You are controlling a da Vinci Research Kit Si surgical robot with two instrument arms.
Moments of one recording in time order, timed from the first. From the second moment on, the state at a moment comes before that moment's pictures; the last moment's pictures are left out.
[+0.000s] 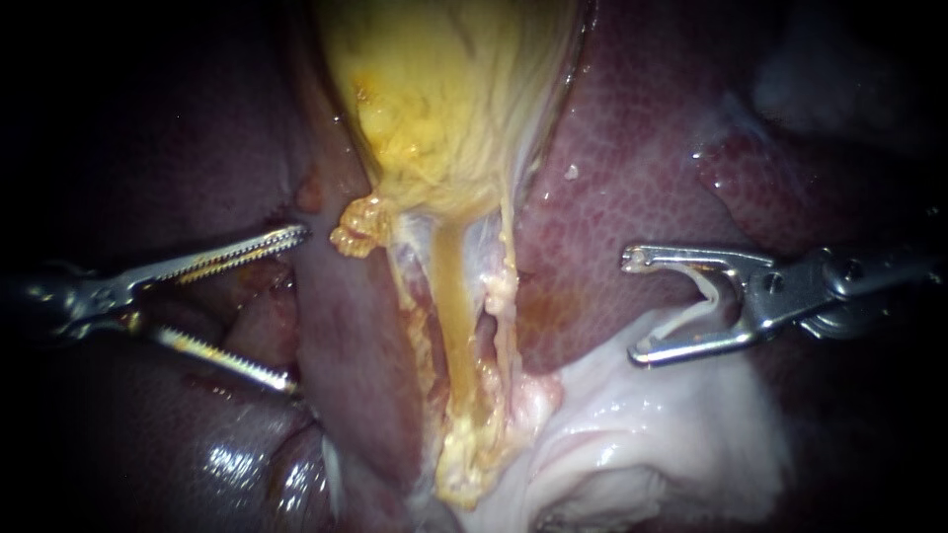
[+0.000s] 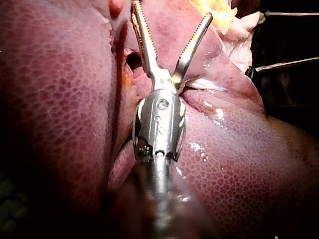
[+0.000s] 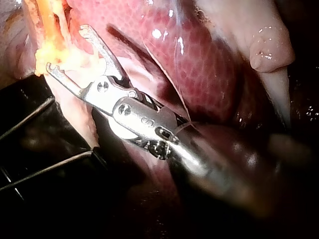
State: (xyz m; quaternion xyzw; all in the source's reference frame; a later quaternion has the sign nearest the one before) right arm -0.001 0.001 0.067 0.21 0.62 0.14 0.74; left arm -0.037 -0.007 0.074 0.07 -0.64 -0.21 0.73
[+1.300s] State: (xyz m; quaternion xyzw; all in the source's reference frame) right arm -0.001 0.001 0.067 0.22 0.62 0.14 0.74; left arm -0.038 -0.002 0.072 0.14 -0.60 -0.41 0.68
